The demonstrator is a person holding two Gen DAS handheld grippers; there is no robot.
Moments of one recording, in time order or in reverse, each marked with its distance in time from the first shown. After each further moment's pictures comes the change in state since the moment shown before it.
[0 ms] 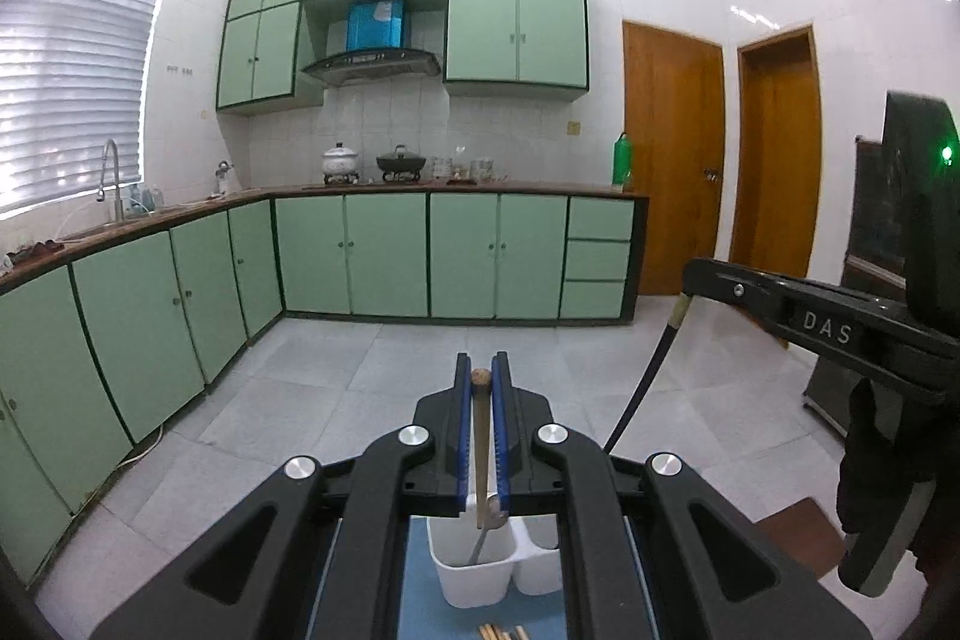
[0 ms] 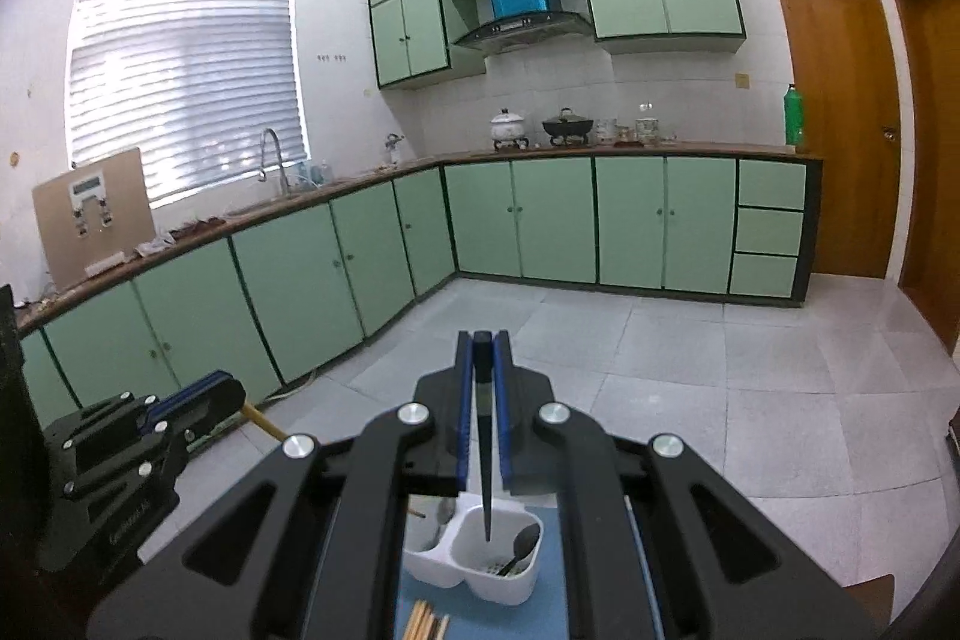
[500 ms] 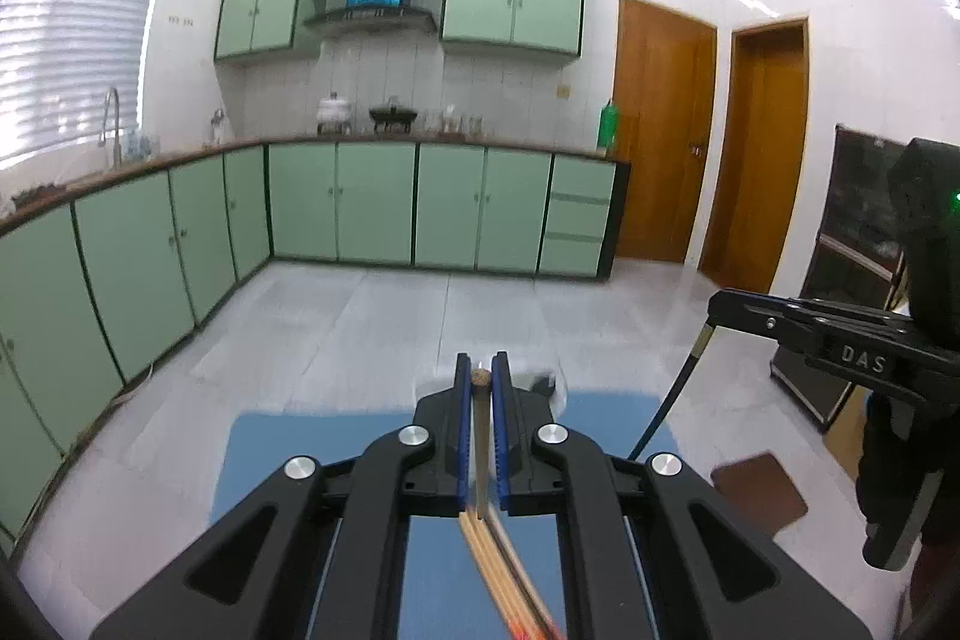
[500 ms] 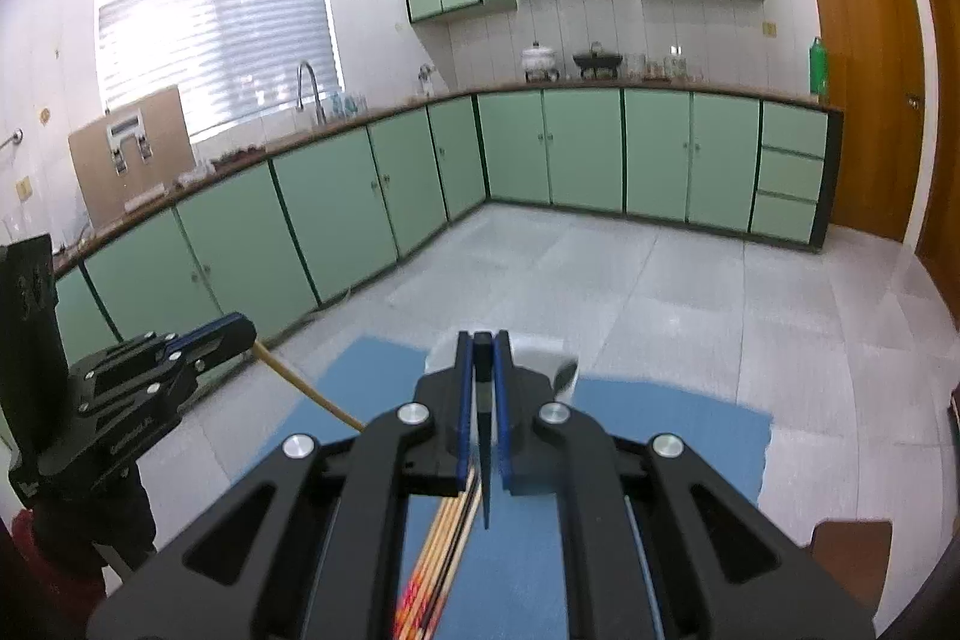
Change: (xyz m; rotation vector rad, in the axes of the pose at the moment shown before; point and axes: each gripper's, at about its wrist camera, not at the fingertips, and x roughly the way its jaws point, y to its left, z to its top) left arm -0.094 0.006 -0.051 -0.047 0.070 -0.052; right arm -0.089 0.036 -0.059 -0.019 0.133 0.081
